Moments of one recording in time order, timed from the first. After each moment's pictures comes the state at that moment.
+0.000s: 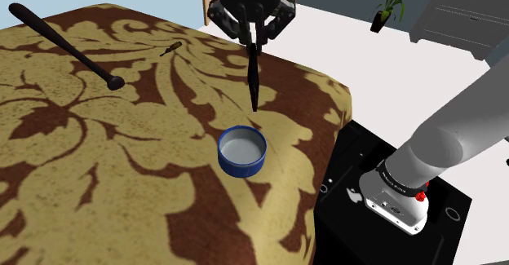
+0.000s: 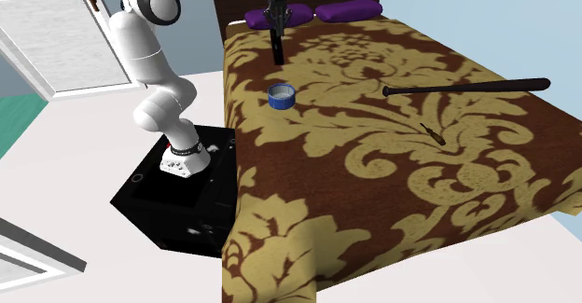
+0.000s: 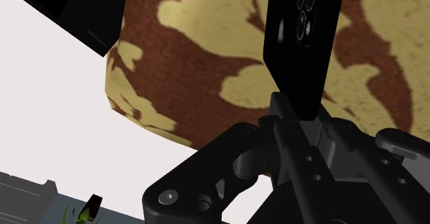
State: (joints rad) arm -0.20 -0.04 1.11 -1.56 -0.29 1.37 1.68
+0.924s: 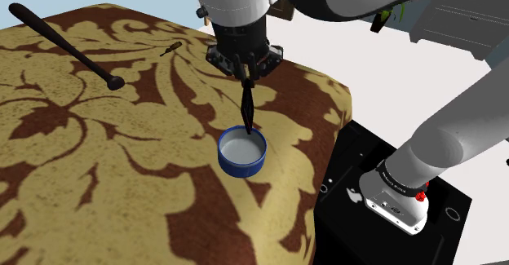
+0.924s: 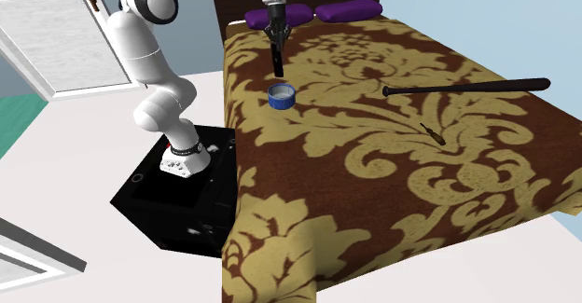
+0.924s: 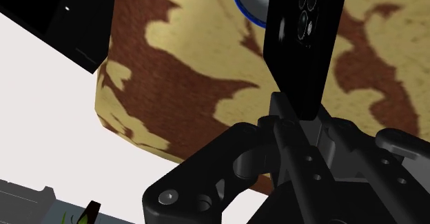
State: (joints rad) arm -0.19 -0.07 1.11 -1.75 -0.26 1.53 1.73
